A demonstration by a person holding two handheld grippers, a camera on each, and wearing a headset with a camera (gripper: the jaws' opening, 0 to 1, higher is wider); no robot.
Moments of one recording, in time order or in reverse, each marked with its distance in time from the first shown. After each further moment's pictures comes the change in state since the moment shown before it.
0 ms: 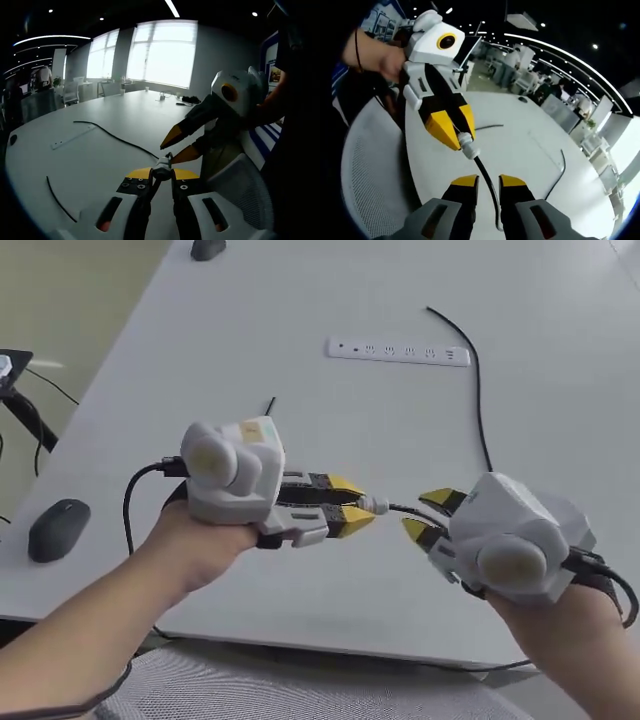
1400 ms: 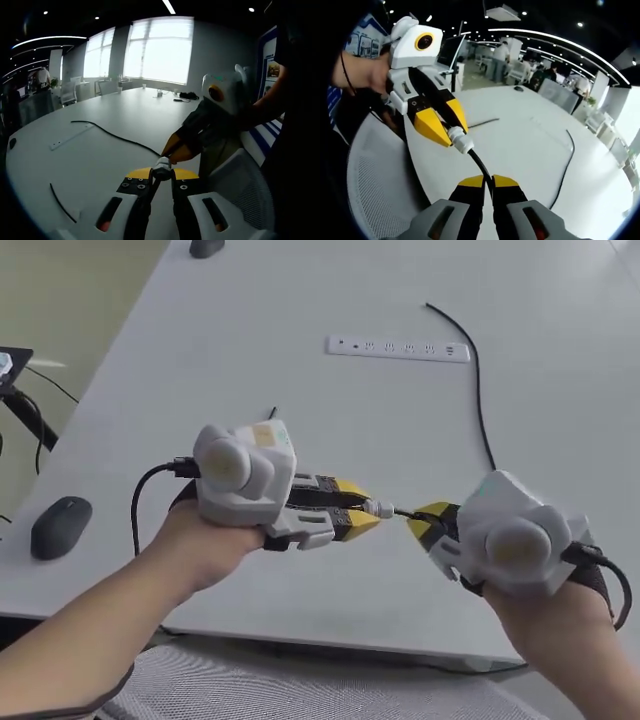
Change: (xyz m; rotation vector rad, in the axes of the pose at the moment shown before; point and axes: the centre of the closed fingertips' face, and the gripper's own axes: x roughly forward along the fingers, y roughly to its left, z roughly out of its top) left arm 0.002 -0.005 -0.009 0.027 0.027 -0.013; right arm 0.003 0.002 -0.028 0.223 0.027 0.020
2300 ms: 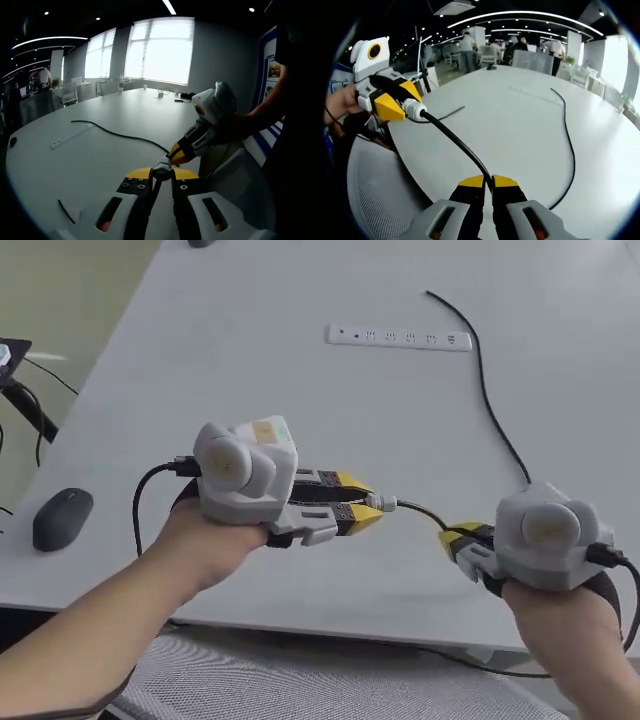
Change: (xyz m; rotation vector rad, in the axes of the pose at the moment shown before) left arm 0.003 -0.006 -0.003 -0.001 -0.007 0.011; right arm 0.006 -0.021 -0.068 0.351 0.087 -0.065
